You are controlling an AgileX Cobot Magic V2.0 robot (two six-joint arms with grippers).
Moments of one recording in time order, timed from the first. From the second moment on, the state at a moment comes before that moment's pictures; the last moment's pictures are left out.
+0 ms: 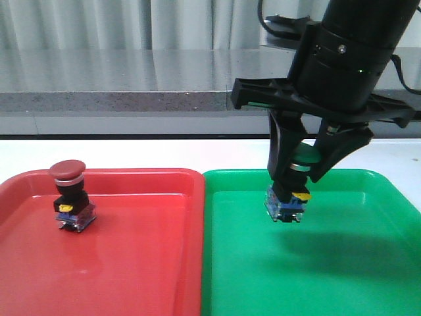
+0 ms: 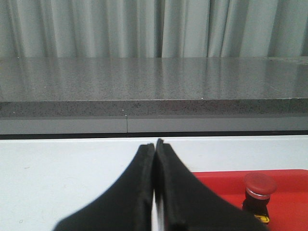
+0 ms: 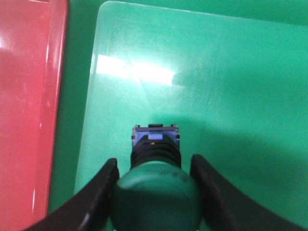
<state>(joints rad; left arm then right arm) -0.06 0.00 0.00 -0.01 0.06 -0.08 0.54 1.63 -1.10 0.10 0.73 0.38</state>
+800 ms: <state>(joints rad) -0.06 0.00 0.00 -0.01 0.06 -0.08 0.54 1.69 -1.05 0.10 0.64 0.38</state>
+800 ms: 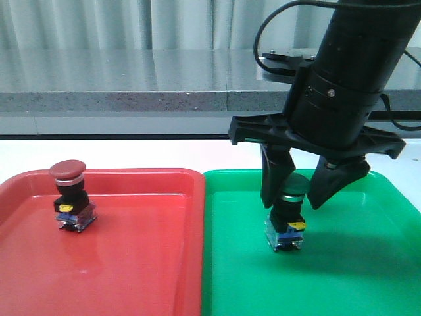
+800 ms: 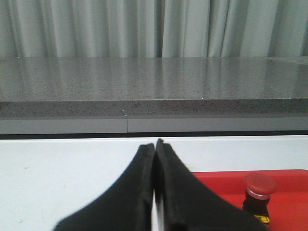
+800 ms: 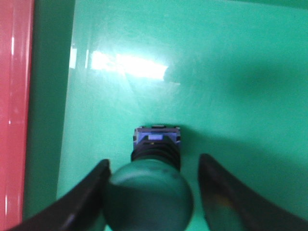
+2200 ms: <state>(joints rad) -0.06 0.00 0.00 -0.01 0.06 -0.08 -0.01 1.02 -0.74 0.14 0.50 0.10</state>
